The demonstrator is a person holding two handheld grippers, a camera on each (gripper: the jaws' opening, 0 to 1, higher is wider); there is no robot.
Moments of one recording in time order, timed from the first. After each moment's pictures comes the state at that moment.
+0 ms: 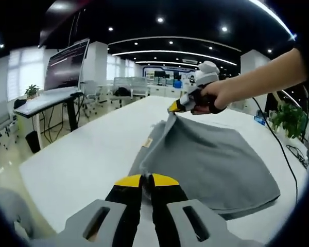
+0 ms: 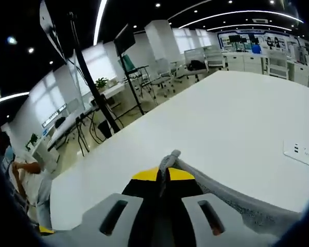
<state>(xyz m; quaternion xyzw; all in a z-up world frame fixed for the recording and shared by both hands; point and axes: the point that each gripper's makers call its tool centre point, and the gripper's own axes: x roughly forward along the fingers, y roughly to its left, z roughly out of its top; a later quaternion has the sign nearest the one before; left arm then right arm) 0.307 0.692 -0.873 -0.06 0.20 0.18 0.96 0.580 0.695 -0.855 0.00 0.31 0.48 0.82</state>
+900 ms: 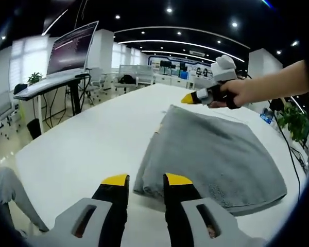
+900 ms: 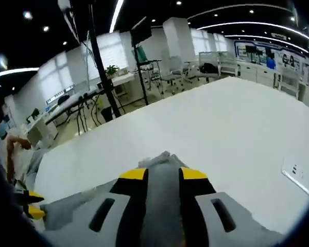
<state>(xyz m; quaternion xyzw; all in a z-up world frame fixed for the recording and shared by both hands) 0.307 0.707 -0.897 -0.08 0.24 0.18 0.95 0.582 0.674 -0.873 -0.12 0.27 0.53 0.80</state>
